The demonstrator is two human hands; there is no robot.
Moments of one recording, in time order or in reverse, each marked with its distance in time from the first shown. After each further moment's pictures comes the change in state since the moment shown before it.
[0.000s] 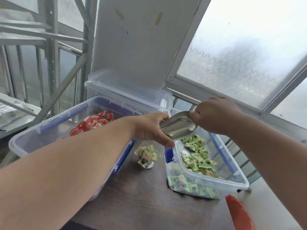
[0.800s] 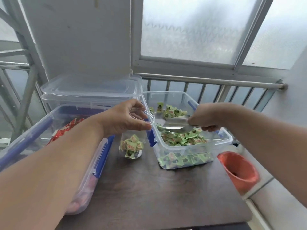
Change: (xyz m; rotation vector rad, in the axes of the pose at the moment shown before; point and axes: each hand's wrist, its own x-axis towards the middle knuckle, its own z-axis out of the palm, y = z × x) left_hand 0.006 0.000 0.008 -0.047 0.047 -0.003; right_hand -0.066 0.024 0.101 0.811 -0.585 0.700
